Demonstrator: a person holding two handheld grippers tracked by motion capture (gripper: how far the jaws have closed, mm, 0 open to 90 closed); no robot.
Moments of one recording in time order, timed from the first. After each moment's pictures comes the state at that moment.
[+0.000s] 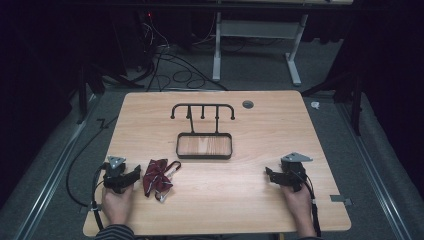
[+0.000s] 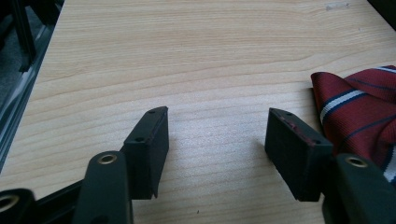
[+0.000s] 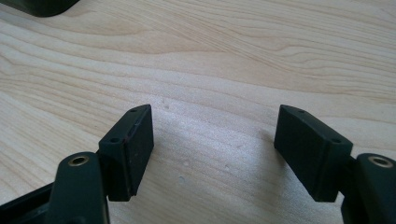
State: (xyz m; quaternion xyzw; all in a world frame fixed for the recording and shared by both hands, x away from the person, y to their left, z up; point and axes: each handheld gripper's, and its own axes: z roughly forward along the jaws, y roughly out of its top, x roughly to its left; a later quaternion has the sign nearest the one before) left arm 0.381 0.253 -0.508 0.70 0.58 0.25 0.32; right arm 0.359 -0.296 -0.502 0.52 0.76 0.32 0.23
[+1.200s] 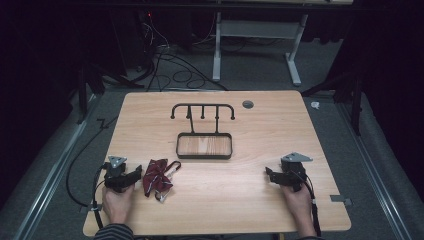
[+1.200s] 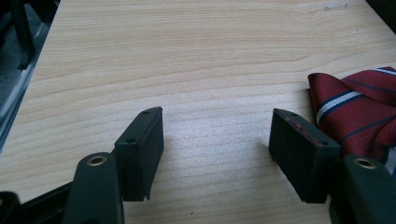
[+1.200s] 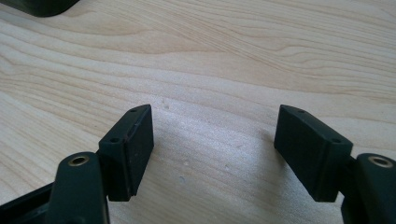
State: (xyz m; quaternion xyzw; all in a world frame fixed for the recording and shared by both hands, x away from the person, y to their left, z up) left arm 0.381 0.250 -0.508 0.70 0.59 0.25 0.32; right arm 0.359 -0.296 -0.502 0.52 0.76 0.32 0.23
